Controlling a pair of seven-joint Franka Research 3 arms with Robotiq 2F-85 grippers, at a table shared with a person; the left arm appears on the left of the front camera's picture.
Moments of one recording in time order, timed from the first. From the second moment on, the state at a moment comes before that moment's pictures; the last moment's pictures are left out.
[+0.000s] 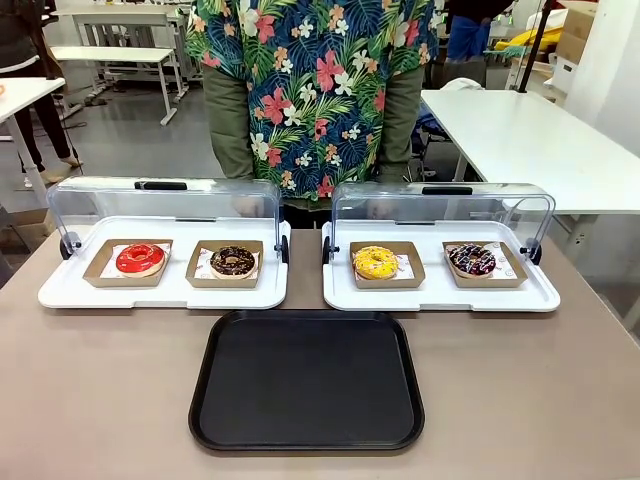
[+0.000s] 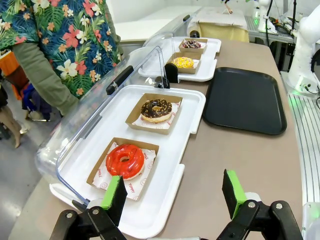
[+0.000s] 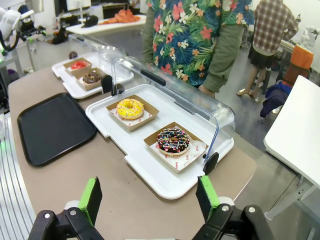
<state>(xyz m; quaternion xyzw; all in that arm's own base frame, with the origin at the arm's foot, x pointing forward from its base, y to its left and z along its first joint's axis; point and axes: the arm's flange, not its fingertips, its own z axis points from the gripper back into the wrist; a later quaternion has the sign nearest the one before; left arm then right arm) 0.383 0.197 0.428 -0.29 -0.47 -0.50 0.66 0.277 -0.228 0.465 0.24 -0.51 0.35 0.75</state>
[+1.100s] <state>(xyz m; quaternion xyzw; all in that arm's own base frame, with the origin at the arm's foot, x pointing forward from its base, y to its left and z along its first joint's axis) 0.383 0.197 0.428 -0.29 -0.47 -0.50 0.66 0.277 -0.228 0.465 0.24 -0.51 0.35 0.75</state>
